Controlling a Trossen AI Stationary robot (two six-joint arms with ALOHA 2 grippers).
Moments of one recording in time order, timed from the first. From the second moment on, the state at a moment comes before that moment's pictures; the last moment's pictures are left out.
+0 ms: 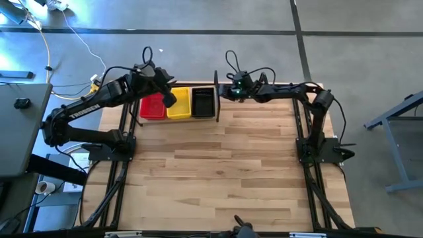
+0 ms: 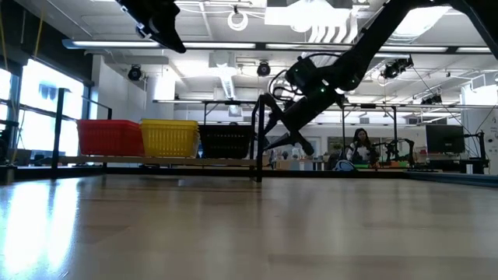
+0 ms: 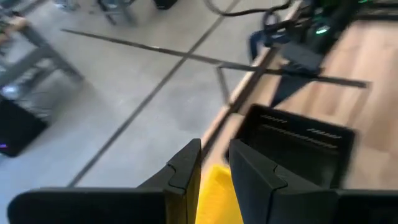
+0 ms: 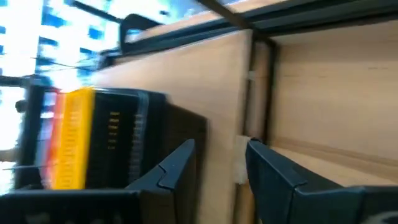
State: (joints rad) left arm 0.62 1.07 1.10 -0.54 -0.28 0.22; right arm -0.61 1.90 1.09 0.22 -0.23 1.00
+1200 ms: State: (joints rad) left arm 0.58 0.52 0.66 -0.50 0.01 0.05; right arm -0.47 1.39 1.09 -0.41 0.36 0.93
